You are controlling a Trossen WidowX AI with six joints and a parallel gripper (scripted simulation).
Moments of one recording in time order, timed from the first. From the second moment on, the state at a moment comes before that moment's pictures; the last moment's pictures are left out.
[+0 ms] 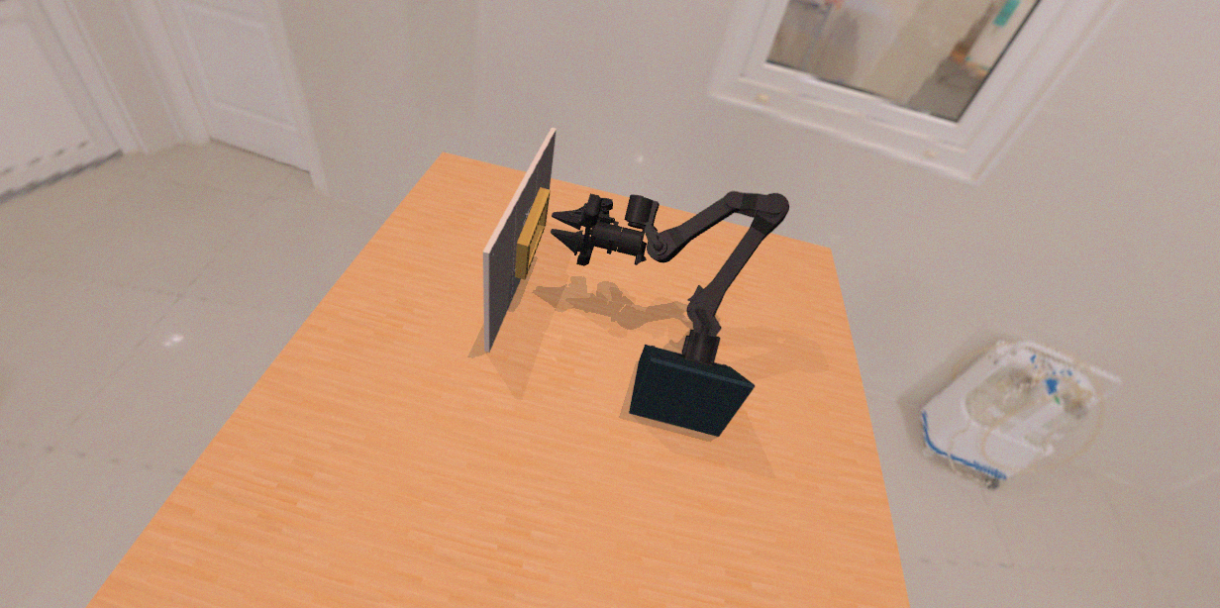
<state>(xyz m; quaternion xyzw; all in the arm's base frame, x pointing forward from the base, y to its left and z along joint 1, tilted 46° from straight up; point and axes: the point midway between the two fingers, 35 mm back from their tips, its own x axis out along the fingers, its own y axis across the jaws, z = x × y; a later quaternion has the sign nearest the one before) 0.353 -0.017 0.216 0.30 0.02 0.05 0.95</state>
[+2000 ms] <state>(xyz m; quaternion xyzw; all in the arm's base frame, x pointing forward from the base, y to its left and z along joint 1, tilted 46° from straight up) 0.393 -0.013 0.217 0.30 0.01 0.05 0.95</state>
